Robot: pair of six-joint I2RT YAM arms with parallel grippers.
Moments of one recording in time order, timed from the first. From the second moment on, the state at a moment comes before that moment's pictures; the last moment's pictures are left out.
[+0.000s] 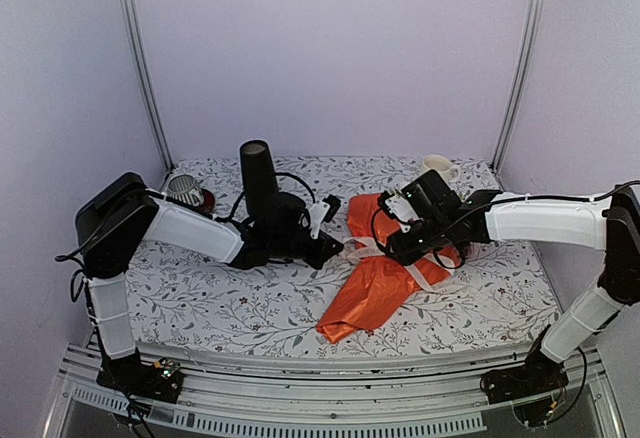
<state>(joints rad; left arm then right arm) -0.85 1.96 1.06 0.35 0.17 -0.22 0.76 1.54 1.02 -0.40 0.06 0.11</state>
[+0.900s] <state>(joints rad) -0.85 1.96 1.06 0.35 0.17 -0.22 0.79 1.49 1.03 -0.38 0.21 0.14</state>
